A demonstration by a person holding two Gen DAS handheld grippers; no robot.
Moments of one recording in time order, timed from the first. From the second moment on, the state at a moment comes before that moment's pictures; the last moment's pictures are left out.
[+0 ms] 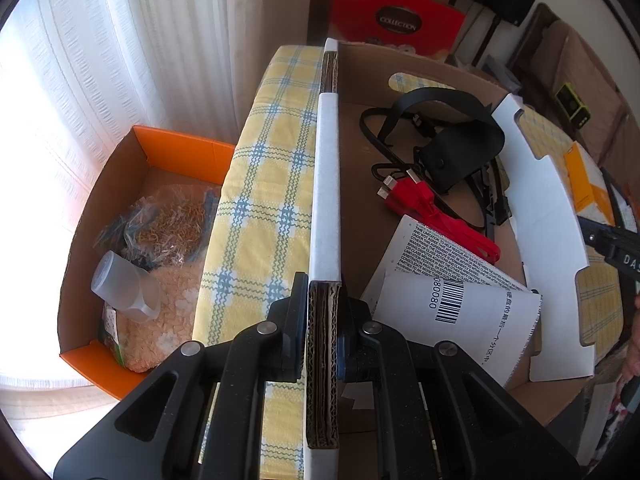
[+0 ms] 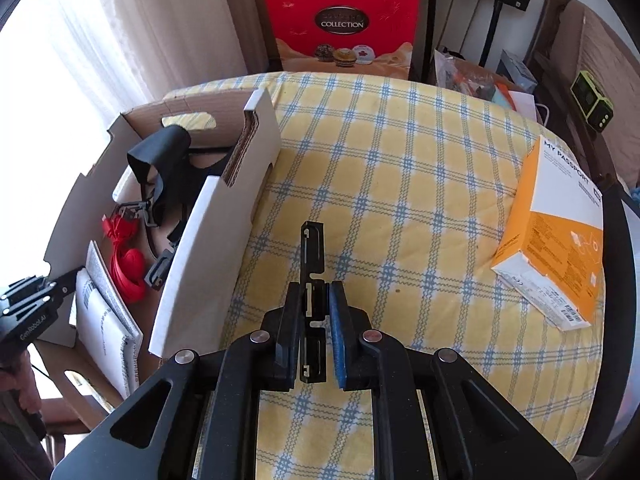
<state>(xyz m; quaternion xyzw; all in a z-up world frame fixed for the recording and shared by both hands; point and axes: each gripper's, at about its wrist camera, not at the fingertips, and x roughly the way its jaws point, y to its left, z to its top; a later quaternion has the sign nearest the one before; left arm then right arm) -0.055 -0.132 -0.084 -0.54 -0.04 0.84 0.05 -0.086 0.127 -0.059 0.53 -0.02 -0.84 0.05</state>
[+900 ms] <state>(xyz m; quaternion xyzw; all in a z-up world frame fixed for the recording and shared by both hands) -0.055 -0.080 -0.081 -0.54 0.00 0.84 0.08 -0.091 0.113 -0.011 0.51 -0.04 -0.86 0.10</state>
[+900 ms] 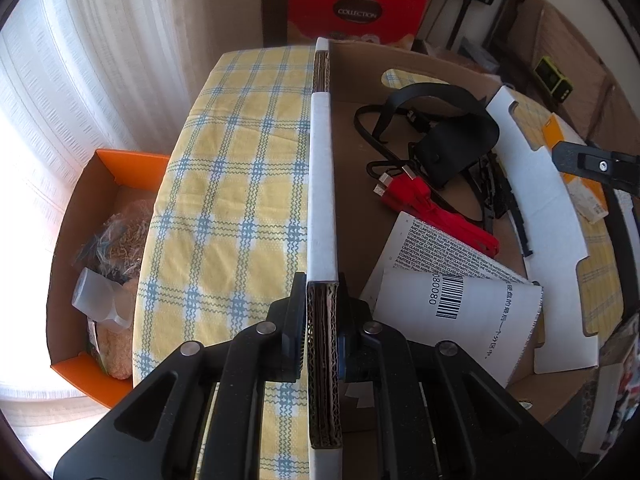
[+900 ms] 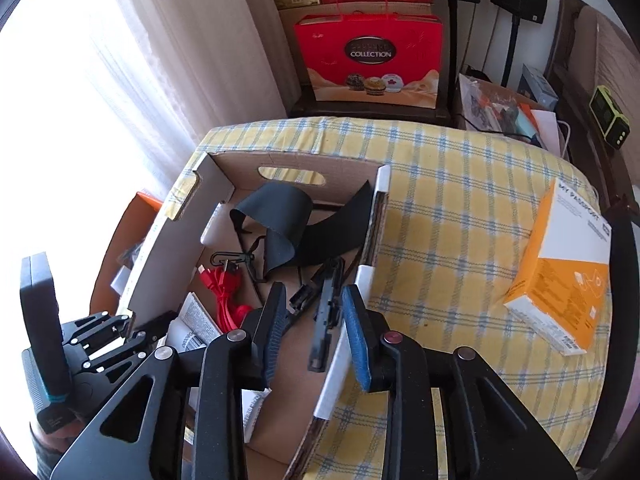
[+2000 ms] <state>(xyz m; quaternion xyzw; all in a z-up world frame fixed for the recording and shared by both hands) -0.062 -0.066 -0.081 -0.54 0.00 0.84 0.08 -0.137 0.298 -0.044 0.54 -0.13 -0.82 -0.17</state>
